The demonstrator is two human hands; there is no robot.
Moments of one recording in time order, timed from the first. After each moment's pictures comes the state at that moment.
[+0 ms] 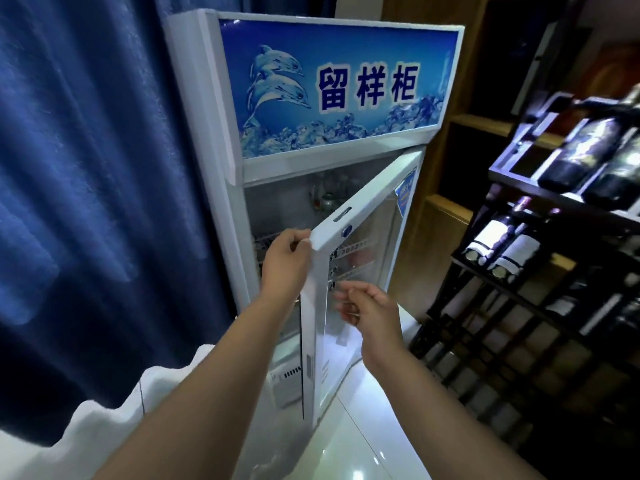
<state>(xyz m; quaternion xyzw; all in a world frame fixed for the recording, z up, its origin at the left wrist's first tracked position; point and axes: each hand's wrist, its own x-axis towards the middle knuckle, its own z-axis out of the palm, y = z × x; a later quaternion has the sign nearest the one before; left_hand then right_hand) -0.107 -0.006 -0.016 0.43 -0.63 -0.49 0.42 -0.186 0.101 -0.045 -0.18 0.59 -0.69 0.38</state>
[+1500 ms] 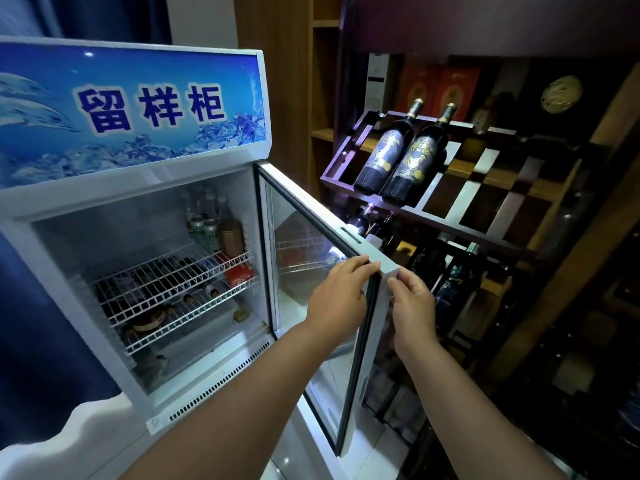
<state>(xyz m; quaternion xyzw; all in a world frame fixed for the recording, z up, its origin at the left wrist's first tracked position) -0.419 0.233 -0.015 0.20 -0.93 -0.24 0.21 -0.493 0.316 -0.028 -0.12 0.65 -0.74 0.14</state>
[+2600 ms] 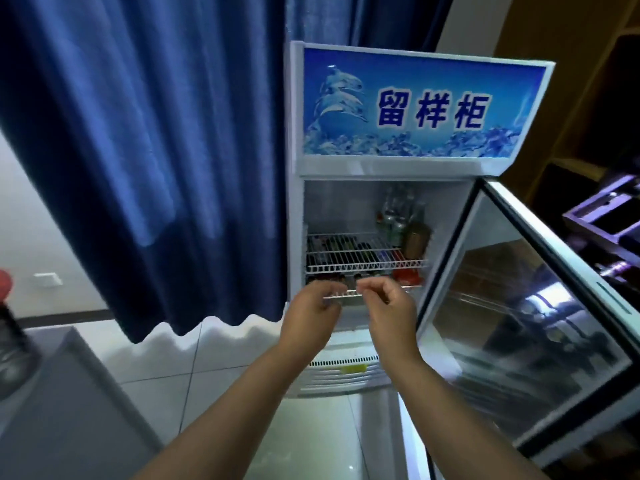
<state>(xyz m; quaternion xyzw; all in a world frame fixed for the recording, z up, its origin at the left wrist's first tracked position) -0.127 0.144 -0.046 0.53 -0.67 -0.35 0.39 -0.246 0.170 -0.035 -0.47 0.58 -0.60 0.29</state>
